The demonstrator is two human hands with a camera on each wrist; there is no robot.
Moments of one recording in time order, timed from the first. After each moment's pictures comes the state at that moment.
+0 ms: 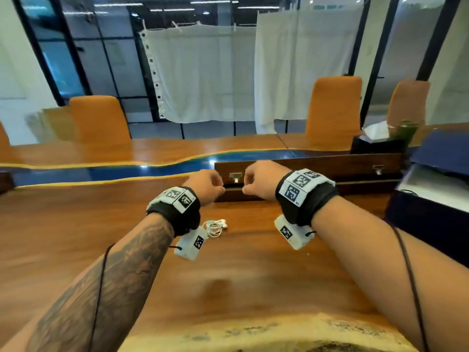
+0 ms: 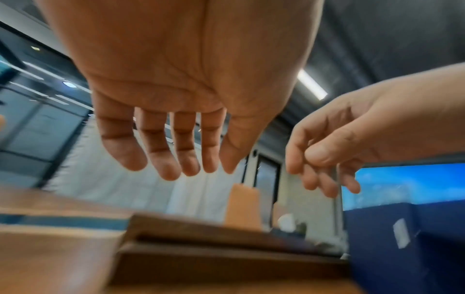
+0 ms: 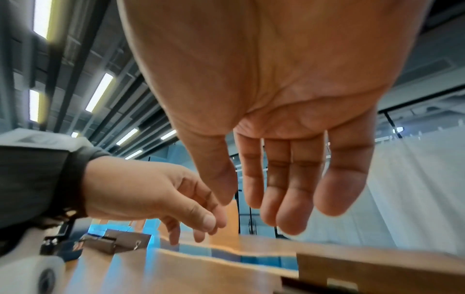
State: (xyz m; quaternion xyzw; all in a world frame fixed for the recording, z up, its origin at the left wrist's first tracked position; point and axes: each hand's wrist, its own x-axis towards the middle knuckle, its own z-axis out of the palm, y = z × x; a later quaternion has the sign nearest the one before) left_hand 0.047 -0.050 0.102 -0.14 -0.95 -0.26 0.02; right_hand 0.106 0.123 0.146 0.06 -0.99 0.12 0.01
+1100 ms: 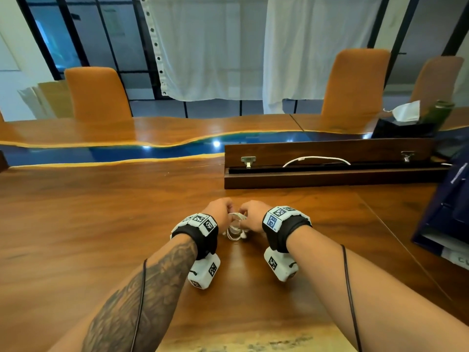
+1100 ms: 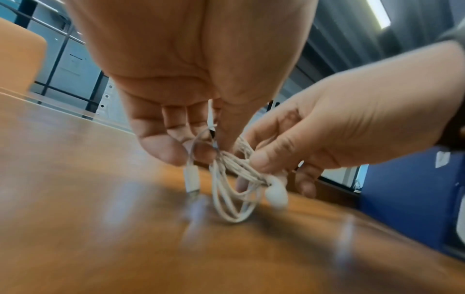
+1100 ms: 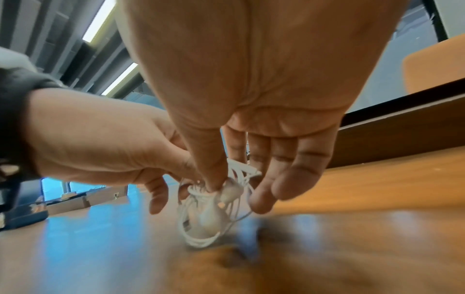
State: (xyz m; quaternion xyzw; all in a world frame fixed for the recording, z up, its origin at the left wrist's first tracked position) left_hand -0.014 -0.055 -0.032 -0.11 -0.96 -0.23 -0.10; right_hand 0.021 0.081 -0.016 0.02 -0.97 0.19 -0.13
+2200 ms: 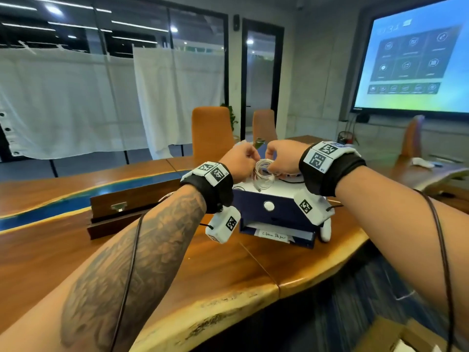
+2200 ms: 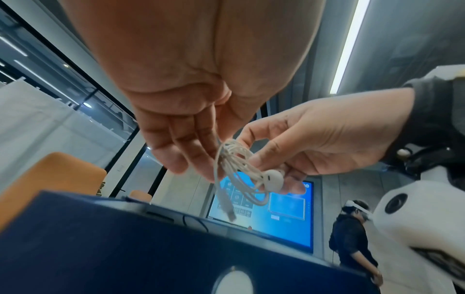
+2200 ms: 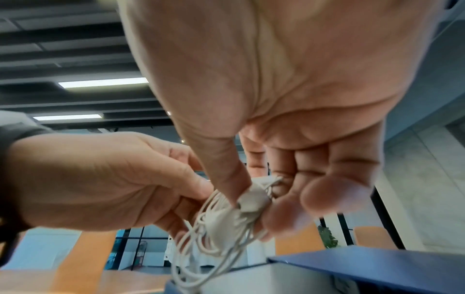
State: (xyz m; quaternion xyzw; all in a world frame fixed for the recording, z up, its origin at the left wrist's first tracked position) left_hand 0.221 0.261 0.200 -0.47 -0.77 -0.43 -0.05; right_hand 0.336 0.359 0.240 -0.24 -0.96 0.09 0.10
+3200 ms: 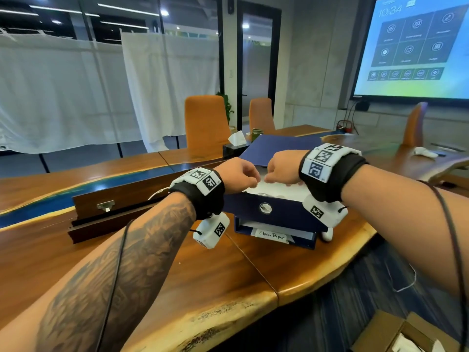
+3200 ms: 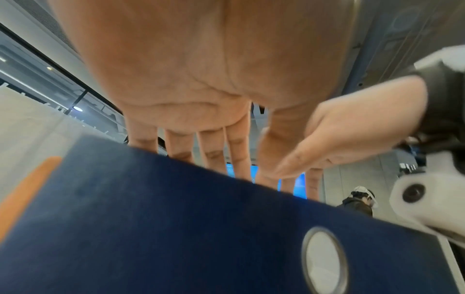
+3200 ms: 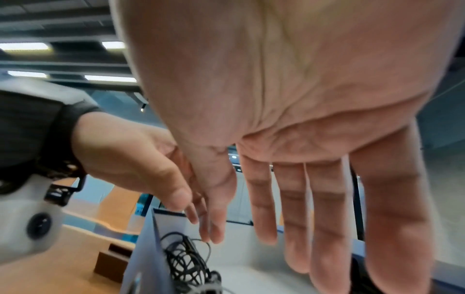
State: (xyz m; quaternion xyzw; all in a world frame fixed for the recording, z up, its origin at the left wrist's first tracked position) left_hand 0.191 0.284 0.172 -0.52 -0.80 -0.28 -0.11; right_hand 0.311 0.391 0.215 -0.24 -0.97 -0.02 -0.06
